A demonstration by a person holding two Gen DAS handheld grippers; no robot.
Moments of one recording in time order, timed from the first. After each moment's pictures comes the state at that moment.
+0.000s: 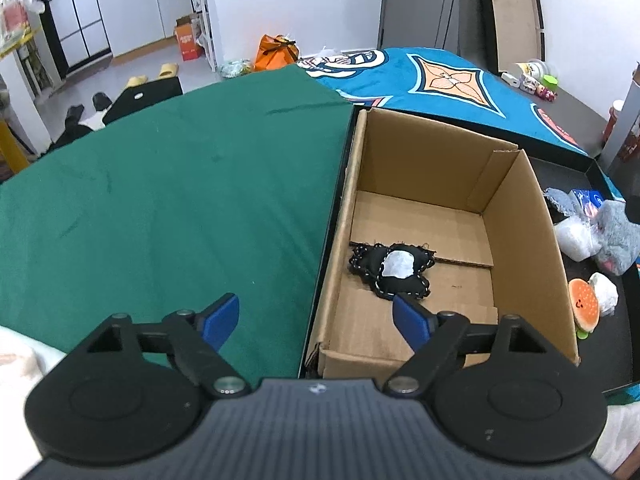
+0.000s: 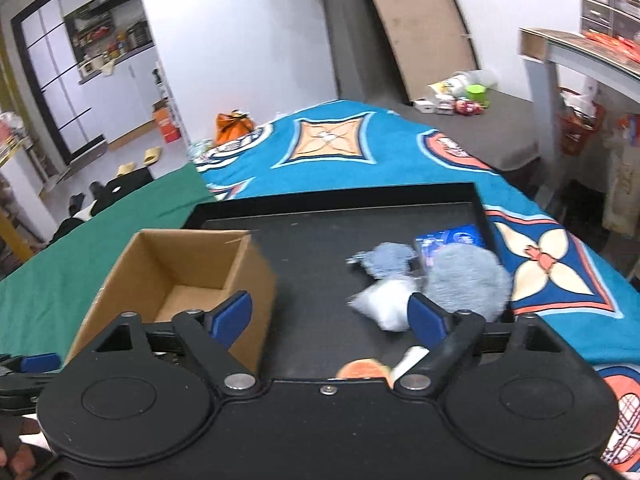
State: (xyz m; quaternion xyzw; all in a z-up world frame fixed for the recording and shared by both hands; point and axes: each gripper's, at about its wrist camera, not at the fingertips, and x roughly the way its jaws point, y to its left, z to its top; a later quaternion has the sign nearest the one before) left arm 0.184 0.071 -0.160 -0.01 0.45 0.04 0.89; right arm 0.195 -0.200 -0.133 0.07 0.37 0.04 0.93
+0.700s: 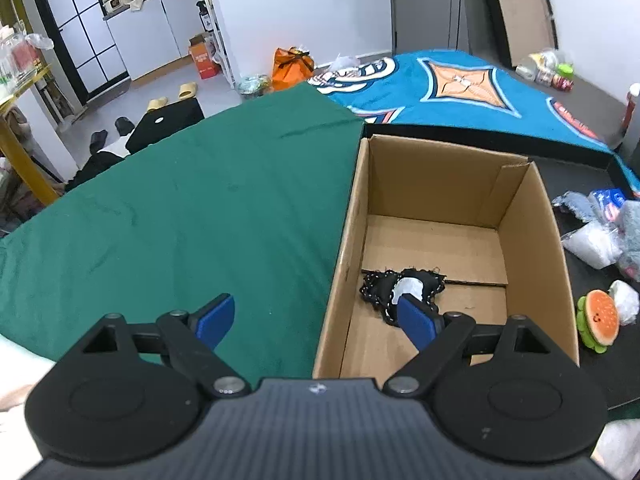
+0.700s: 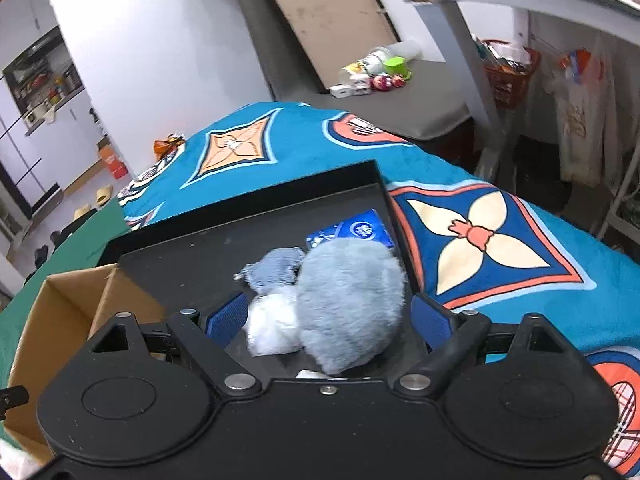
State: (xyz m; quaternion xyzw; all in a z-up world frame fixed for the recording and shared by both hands) left arm 0.203 0.049 -0.145 0.04 0.45 0.07 0.89; right arm 0.220 -0.287 -0.181 0.14 0.37 -0.03 0.92
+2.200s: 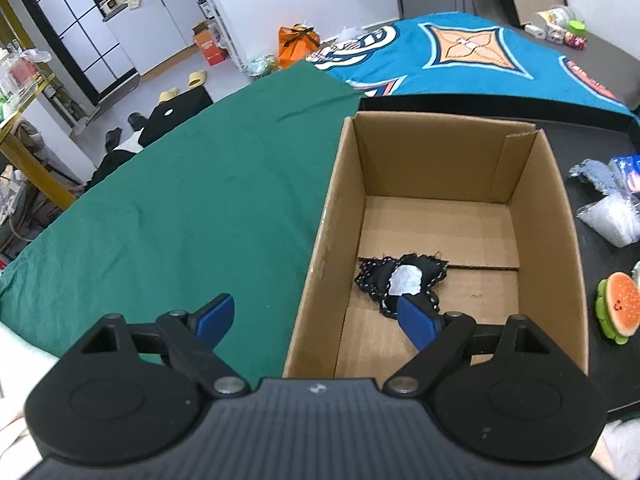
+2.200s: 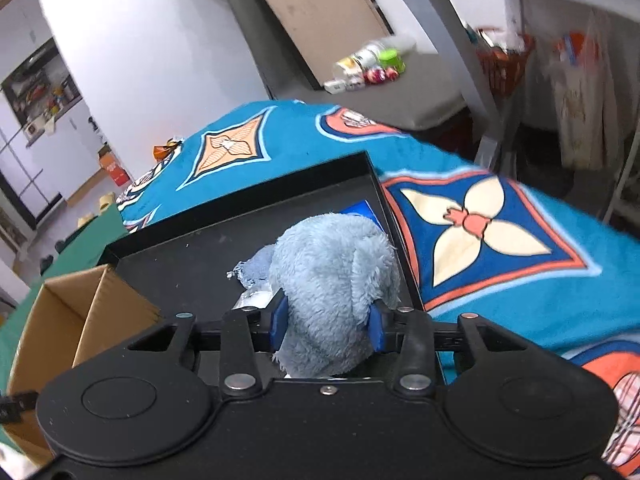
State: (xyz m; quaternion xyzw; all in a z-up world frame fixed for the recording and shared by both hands) left arm 0.221 0.019 -0.152 0.09 0.49 0.10 0.86; right arm 0.216 -0.294 -0.188 0.15 0.37 -0.03 0.92
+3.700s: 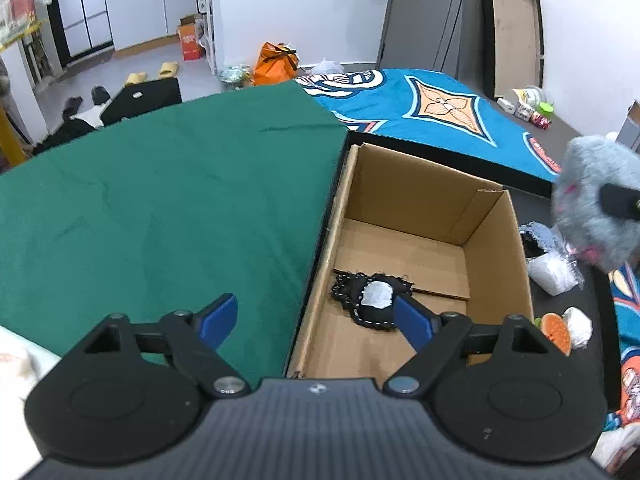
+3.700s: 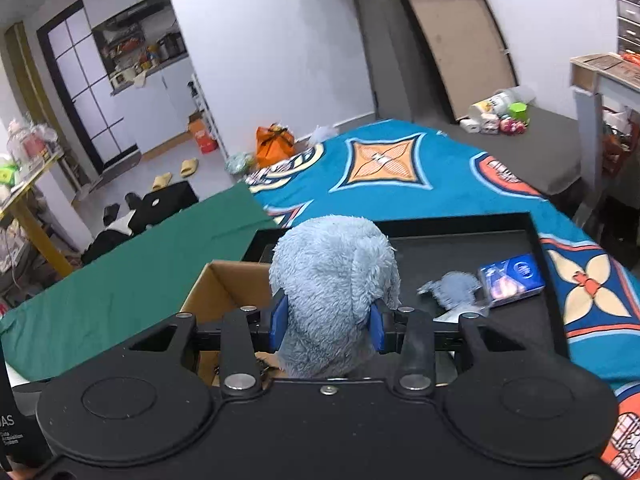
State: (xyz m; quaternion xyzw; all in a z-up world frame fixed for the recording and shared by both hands) left arm 0.194 0.072 -0.142 -0.06 0.44 0.03 0.89; right arm 0.209 -0.152 -0.101 0.08 0.36 0.09 0.93
